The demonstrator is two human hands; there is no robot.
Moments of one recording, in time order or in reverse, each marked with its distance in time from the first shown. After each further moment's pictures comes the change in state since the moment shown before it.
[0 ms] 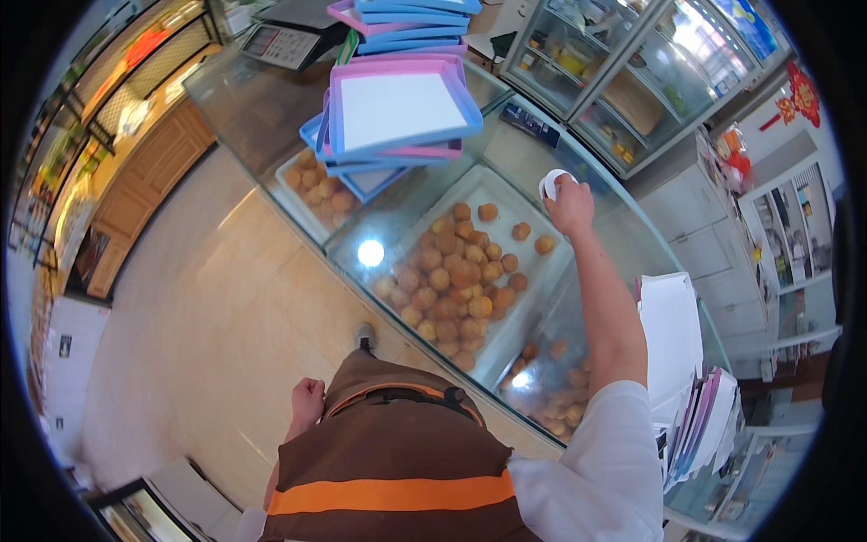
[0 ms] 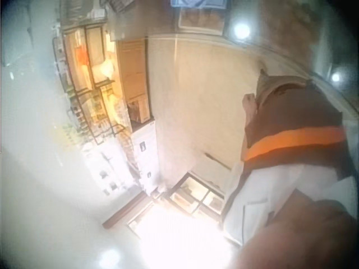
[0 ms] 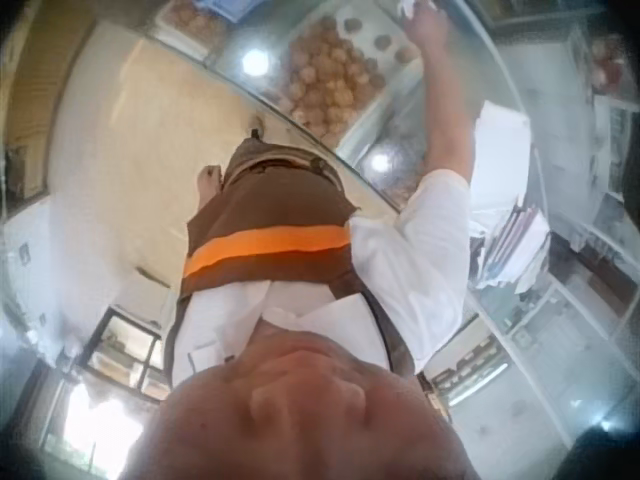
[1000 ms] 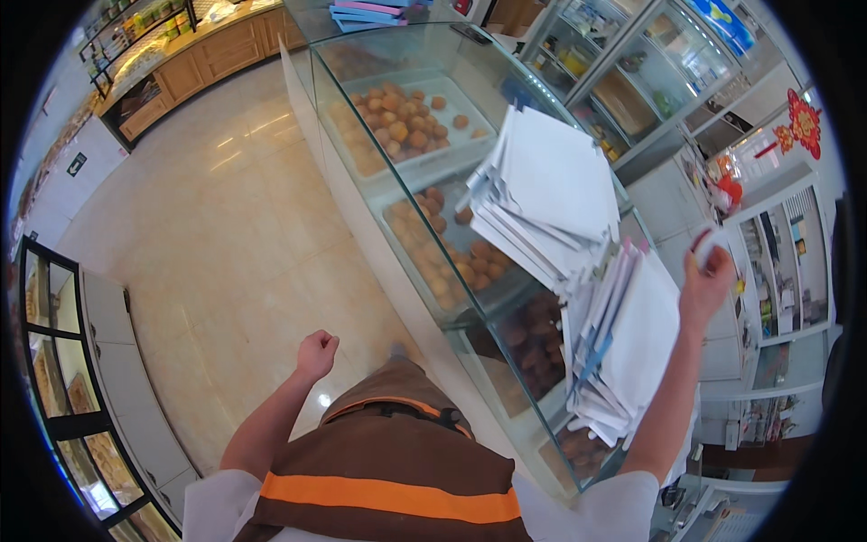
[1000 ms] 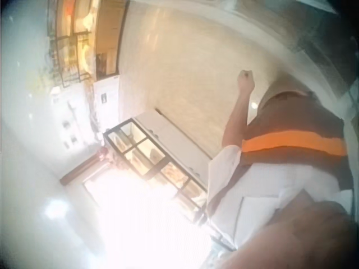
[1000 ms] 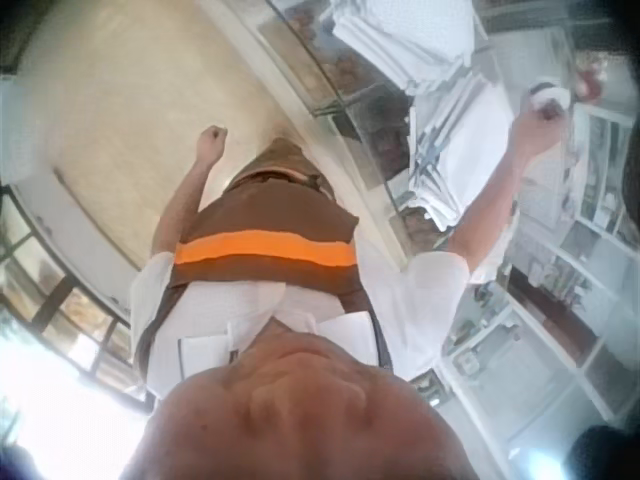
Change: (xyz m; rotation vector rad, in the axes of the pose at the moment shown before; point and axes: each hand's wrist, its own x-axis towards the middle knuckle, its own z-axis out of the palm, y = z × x) left_hand -0.542 -0.182 0.337 0.053 0.083 0.232; right_hand -0.476 0.538 -0.317 0.368 0.612 -0.075
